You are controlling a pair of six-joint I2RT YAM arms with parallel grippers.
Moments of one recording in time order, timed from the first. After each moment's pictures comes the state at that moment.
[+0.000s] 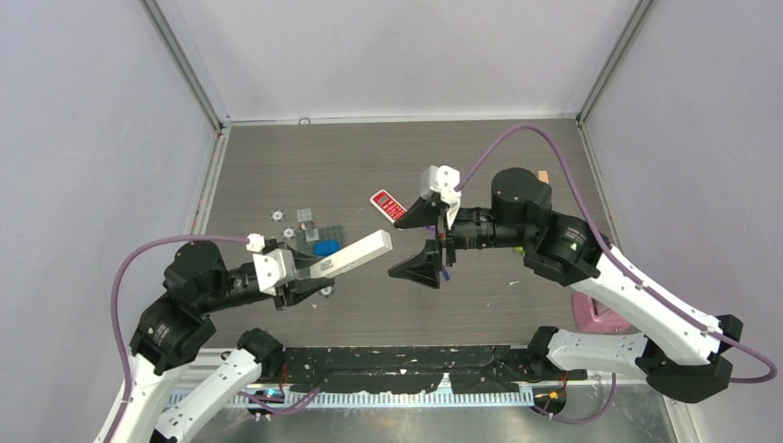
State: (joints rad) left arm -0.55 0.50 1.02 -0.72 0.67 0.31; right arm 0.96 1.04 1.32 -0.44 -0.51 0.01
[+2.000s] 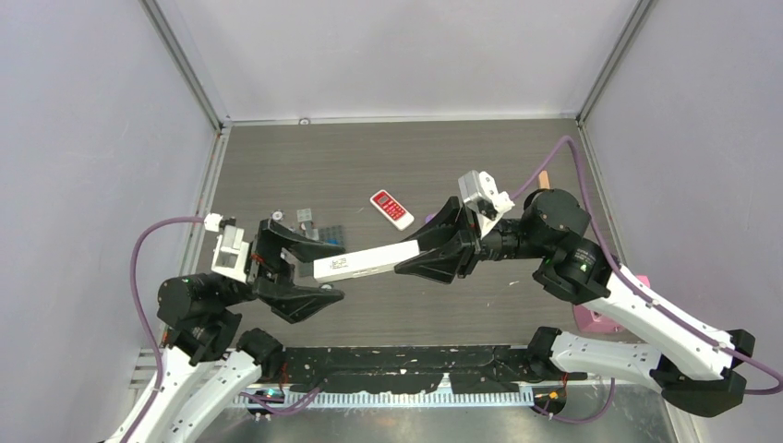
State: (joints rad) left arm -0.56 0.40 0.70 0.29 0.79 -0.61; right arm 0.98 0.93 1.18 -0.06 -0.64 0.17
